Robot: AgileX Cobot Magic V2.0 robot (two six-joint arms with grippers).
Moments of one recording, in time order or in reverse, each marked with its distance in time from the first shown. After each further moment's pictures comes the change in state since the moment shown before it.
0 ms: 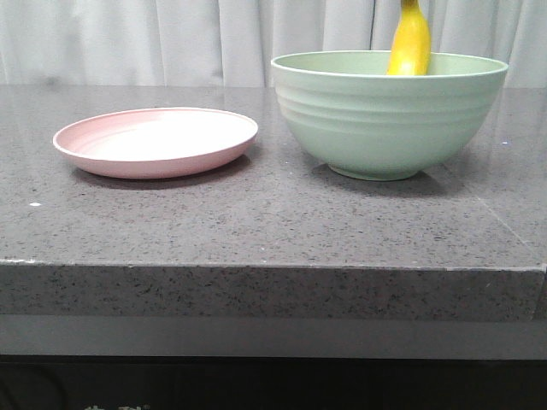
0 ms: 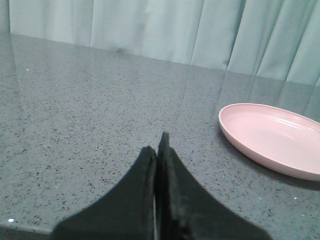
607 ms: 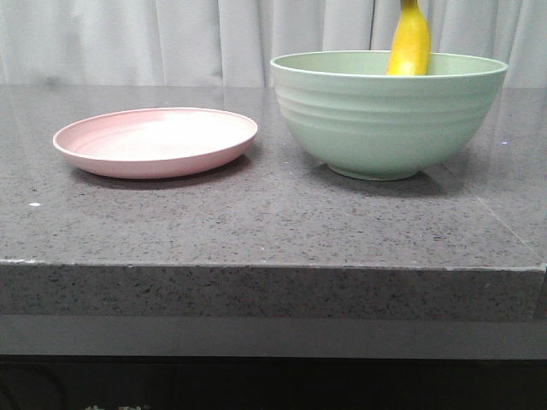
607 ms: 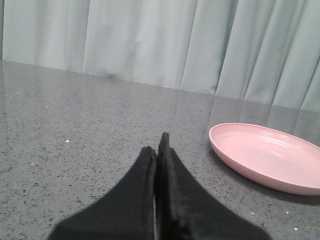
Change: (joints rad) left arm -0.034 -0.049 0.078 -0.004 -0.128 0.000; right arm 0.000 0.000 0.000 0.001 -0.001 0.000
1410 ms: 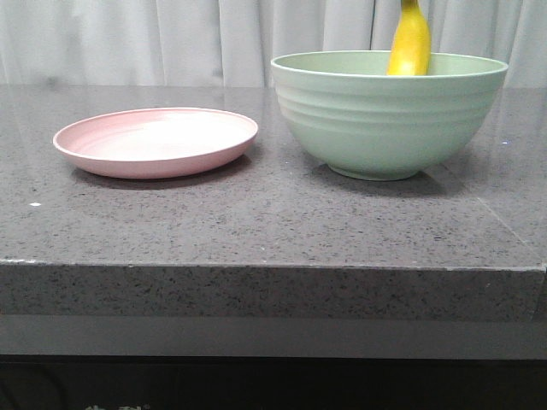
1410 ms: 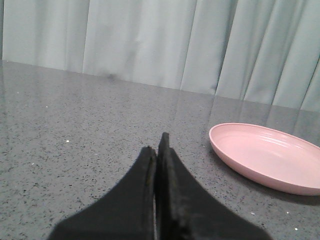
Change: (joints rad) left arm 0.000 0.000 0.000 0.000 0.000 0.000; right arm 0.000 0.000 0.000 0.000 0.000 0.000
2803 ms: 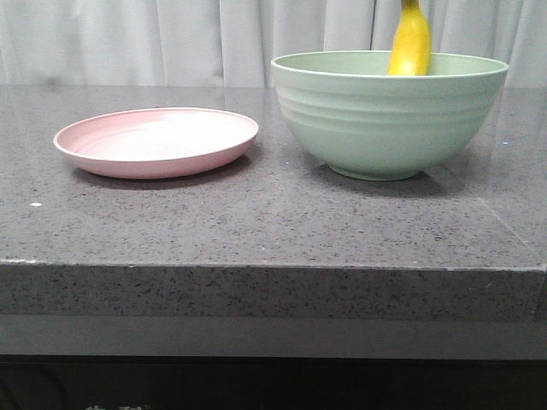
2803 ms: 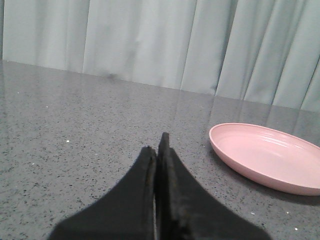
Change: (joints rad) left arm 0.000 0.000 0.000 0.000 0.000 0.000; right arm 0.000 -0.453 0.857 -0.030 -0.830 -0.002
